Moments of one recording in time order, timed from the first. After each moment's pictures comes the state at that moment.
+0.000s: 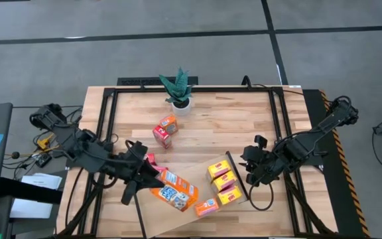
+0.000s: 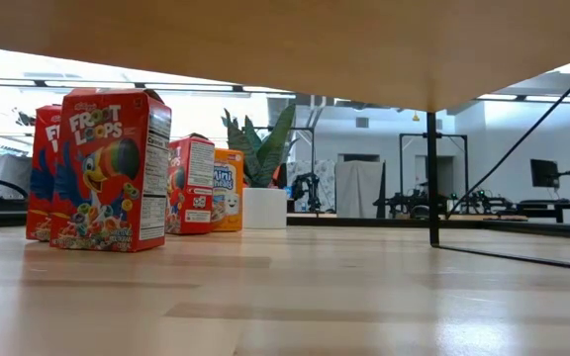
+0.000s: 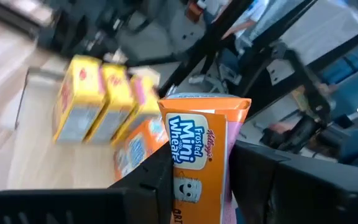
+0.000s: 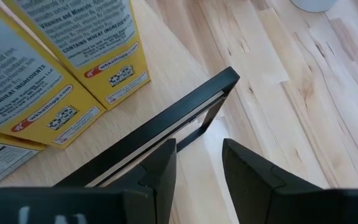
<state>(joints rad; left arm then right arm) -0.62 1.32 1.59 -0.48 -0.39 -0.78 0.61 1.22 1.11 -0.98 0.52 0.79</state>
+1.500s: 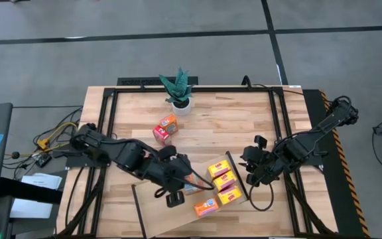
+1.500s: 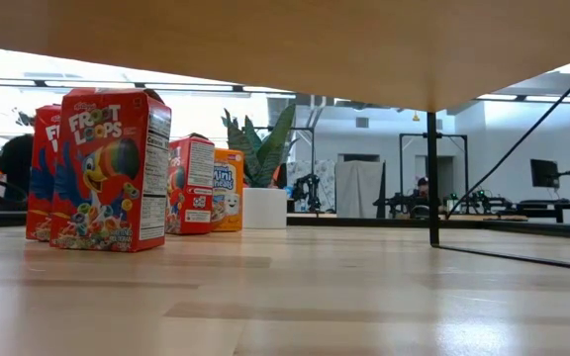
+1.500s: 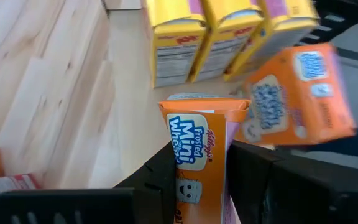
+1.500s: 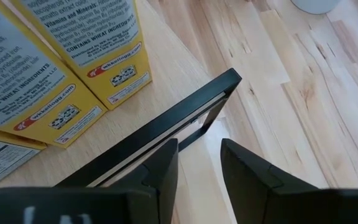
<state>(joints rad) -0.45 1.90 2.24 -1.23 -0.29 -0.61 0.61 1.22 1.11 -0.98 0.52 0.78</state>
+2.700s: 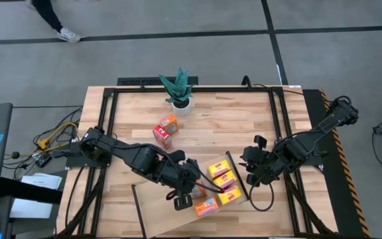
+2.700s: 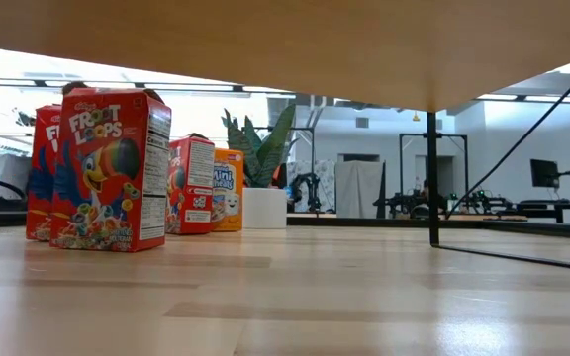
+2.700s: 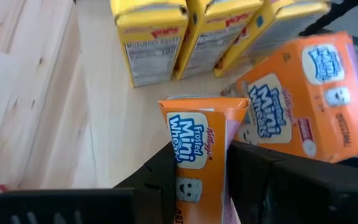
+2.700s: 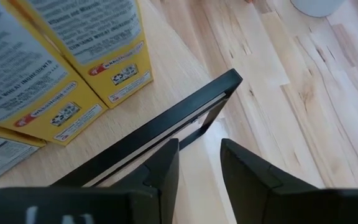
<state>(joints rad) -0.43 1.98 2.25 -1.19 -0.21 -0.59 0.61 1.22 1.11 -0.98 0.52 0.75</state>
